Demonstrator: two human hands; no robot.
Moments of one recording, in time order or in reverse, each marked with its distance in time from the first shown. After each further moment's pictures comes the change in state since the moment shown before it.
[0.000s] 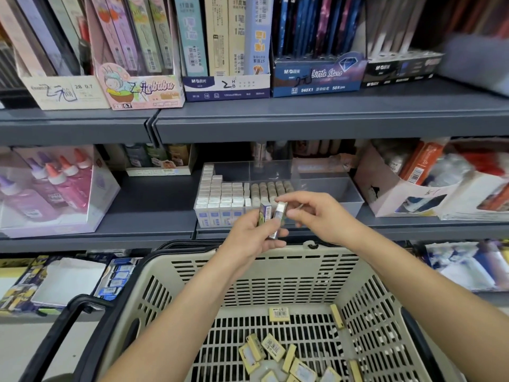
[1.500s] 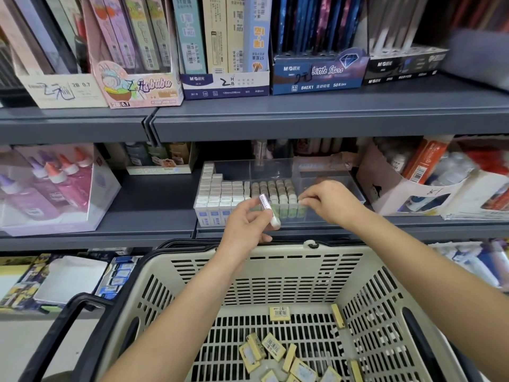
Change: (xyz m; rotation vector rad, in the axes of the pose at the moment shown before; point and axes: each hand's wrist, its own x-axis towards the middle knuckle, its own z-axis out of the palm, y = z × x) left_hand 0.008 -0.003 -0.005 0.168 0.213 0.064; right_hand 0.034 0.035 -0.021 -0.639 -0.019 0.139
